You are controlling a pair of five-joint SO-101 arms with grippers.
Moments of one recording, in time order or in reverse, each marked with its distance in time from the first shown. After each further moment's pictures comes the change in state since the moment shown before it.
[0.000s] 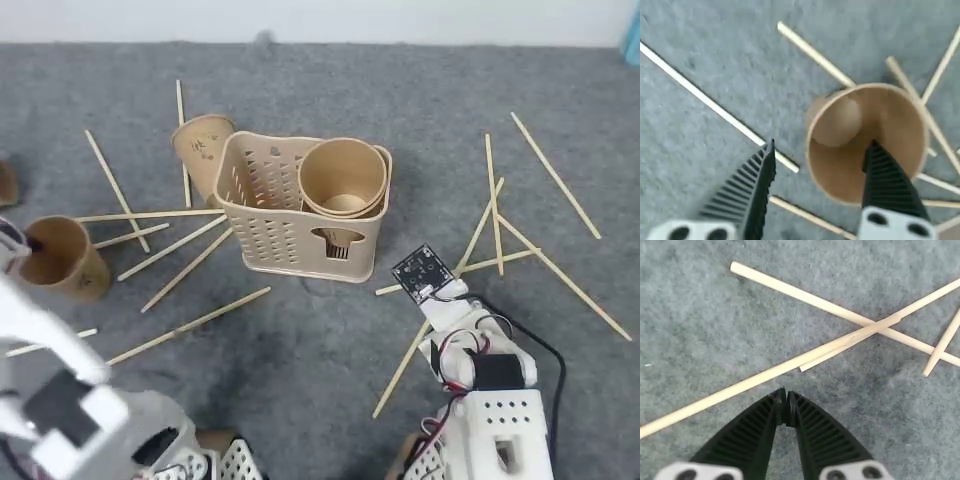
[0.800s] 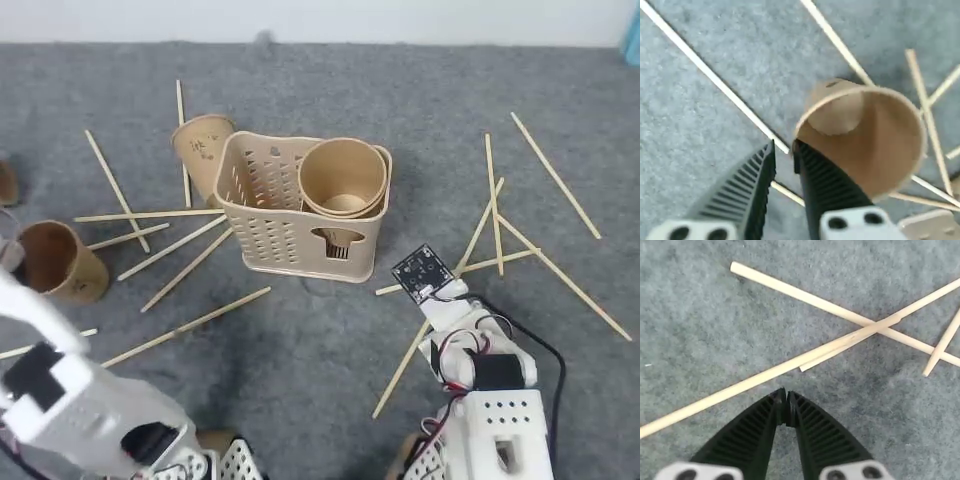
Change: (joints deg) left arm 0.8 11.7 -15.0 12.7 9.8; right arm 0.0 0.0 0.0 0.0 0.0
